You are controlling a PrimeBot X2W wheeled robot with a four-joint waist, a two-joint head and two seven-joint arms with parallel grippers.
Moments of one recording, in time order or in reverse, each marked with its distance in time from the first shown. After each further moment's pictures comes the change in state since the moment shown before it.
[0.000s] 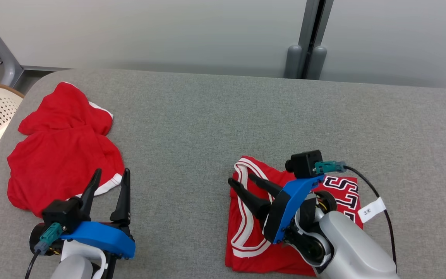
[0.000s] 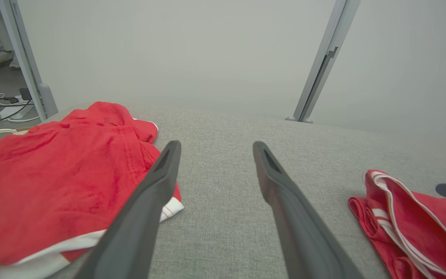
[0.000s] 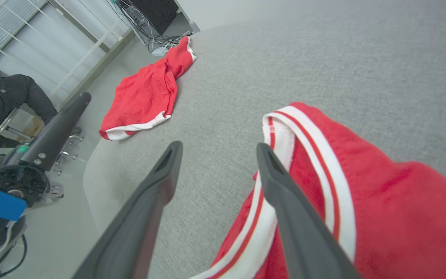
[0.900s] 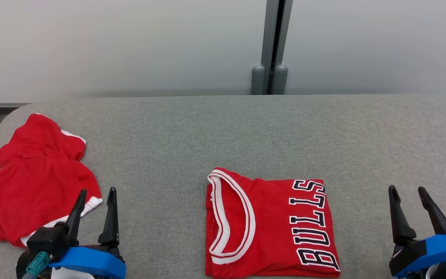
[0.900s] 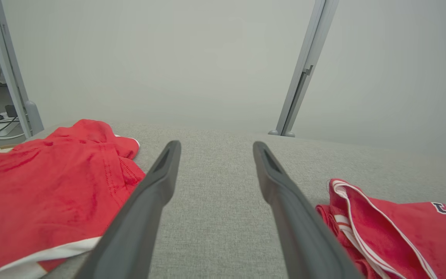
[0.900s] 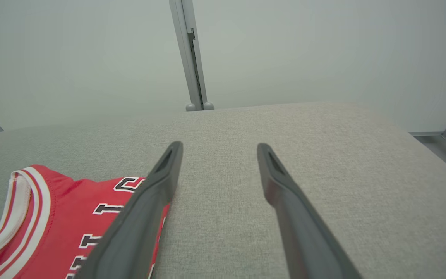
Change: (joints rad) left arm 0.143 0.002 0.076 -0.135 0.026 0.038 -0.003; right arm 0.502 -0.011 -0.714 -0.511 -0.548 0.000 -0.177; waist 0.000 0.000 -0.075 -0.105
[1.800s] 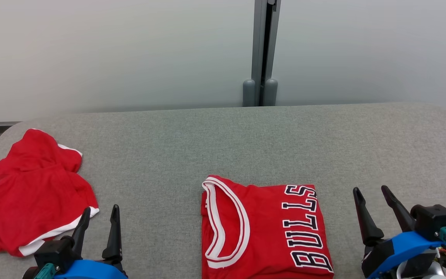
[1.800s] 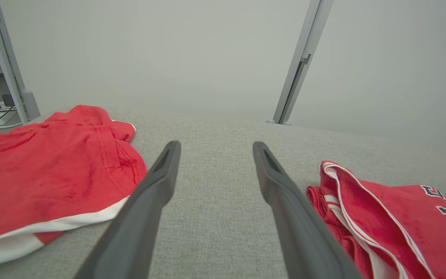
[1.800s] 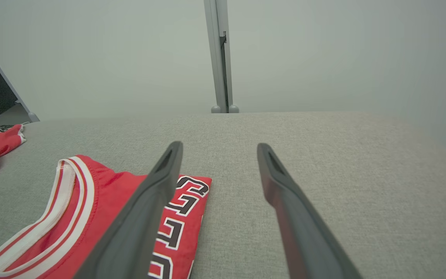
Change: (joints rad) left arm 0.051 -0.012 -0.001 0.031 -0.002 0.007 0.012; right arm -0.027 -0.010 0.136 0.052 0.000 0.000 -0.009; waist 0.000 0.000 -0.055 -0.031
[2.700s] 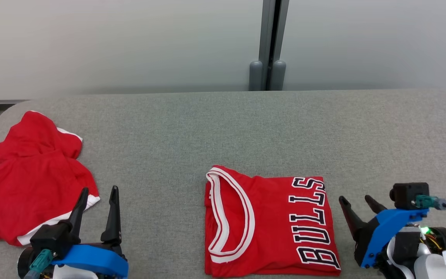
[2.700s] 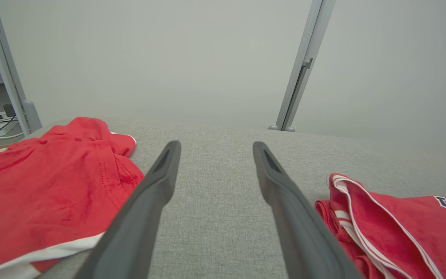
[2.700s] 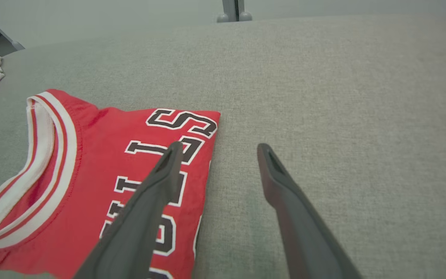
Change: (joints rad) left arm -0.042 0.020 -0.016 -0.049 0.005 0.017 -0.003; right arm -0.096 0.015 -0.014 0.063 0.033 0.000 0.349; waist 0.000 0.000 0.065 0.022
